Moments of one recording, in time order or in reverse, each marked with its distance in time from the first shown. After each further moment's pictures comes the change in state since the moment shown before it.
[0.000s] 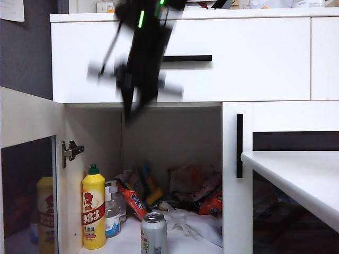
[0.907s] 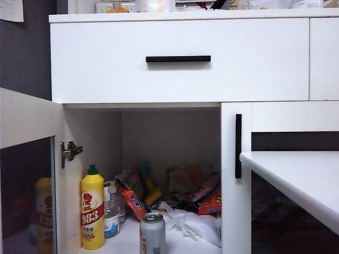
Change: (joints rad) left arm 0.000 0.001 0.000 0.084 0.229 0.091; right arm -0.001 -1.200 0.007 -0.436 0.220 -0.260
